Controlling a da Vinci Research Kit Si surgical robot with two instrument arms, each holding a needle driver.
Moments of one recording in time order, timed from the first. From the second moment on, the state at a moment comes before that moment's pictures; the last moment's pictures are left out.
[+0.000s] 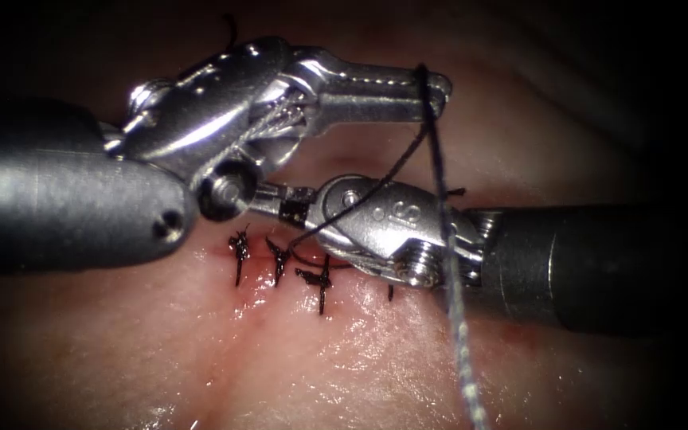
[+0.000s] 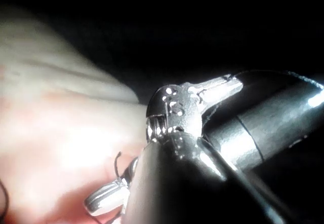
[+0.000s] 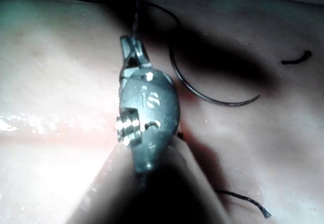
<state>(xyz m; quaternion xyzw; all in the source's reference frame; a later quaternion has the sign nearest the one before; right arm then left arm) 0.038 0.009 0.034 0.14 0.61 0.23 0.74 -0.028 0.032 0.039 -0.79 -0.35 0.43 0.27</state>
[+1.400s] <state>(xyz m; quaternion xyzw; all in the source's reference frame) 0.035 0.006 0.029 0.12 0.76 0.24 0.60 -0.025 0.030 0.051 -0.79 -0.39 0.40 0.26</state>
